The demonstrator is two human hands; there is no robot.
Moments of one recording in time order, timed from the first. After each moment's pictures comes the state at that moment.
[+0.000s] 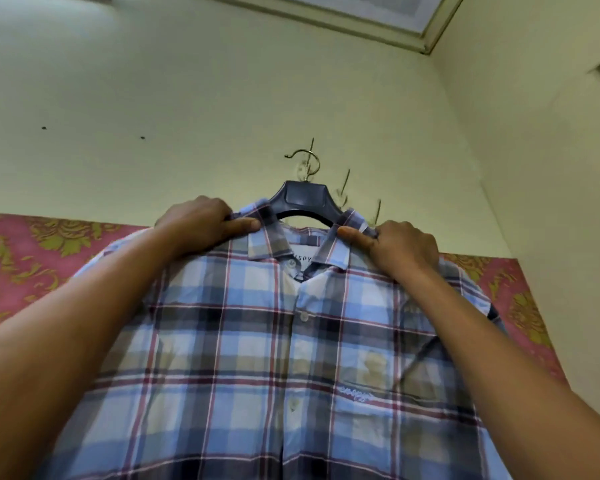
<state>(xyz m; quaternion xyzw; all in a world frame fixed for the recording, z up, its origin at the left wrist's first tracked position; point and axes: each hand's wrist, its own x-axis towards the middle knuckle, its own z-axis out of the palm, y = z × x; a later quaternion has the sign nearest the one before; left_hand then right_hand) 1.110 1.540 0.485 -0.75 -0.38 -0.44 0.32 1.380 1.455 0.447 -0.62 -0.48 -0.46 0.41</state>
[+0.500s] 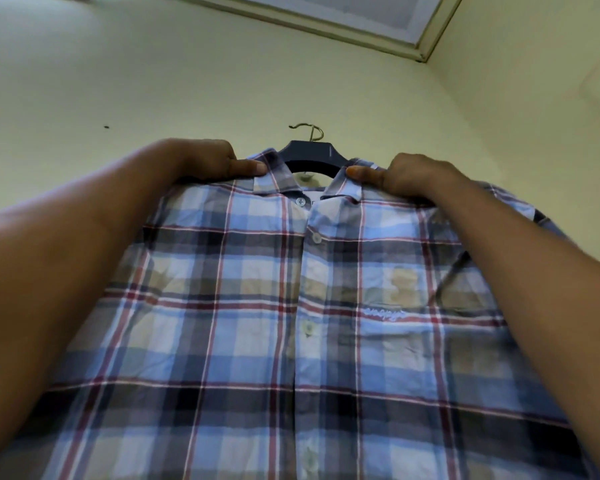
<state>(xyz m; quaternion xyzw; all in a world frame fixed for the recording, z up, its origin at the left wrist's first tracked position) 1.135 1.566 0.591 -0.77 -0.36 -0.44 0.28 1.395 1.469 0.557 -0.67 -0.47 -0.43 0.38</state>
